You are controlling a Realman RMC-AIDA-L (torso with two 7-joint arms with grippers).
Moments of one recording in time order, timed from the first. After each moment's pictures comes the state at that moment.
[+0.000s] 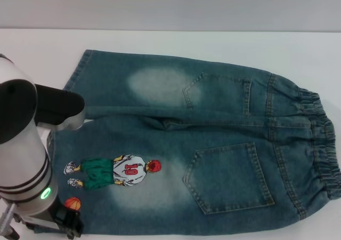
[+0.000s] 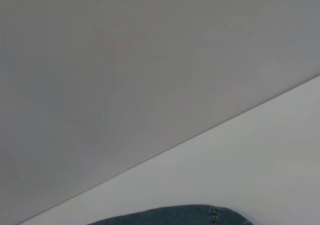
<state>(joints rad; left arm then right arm) -0.41 -2.07 1.95 1.64 -0.29 -1.84 -0.43 0.07 2.07 2.21 1.39 -1.92 1.21 -0.56</state>
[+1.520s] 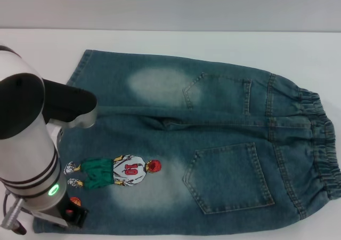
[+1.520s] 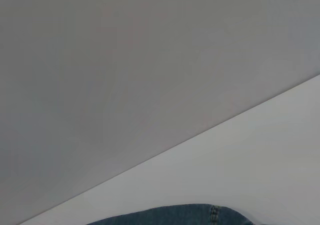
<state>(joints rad) -0.44 -2.06 1.95 1.62 -0.32 -1.83 -0.39 0.08 2.07 2.22 1.38 -1.92 1.22 -0.56</state>
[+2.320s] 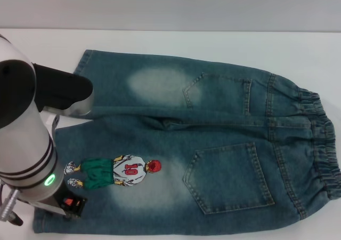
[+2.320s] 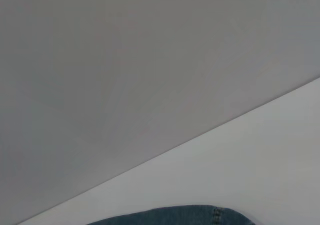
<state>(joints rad) -0.44 -2.07 1.93 1.70 -0.29 -1.87 -0.41 0.09 2.07 2.22 1.38 -1.93 1.22 -0.56</state>
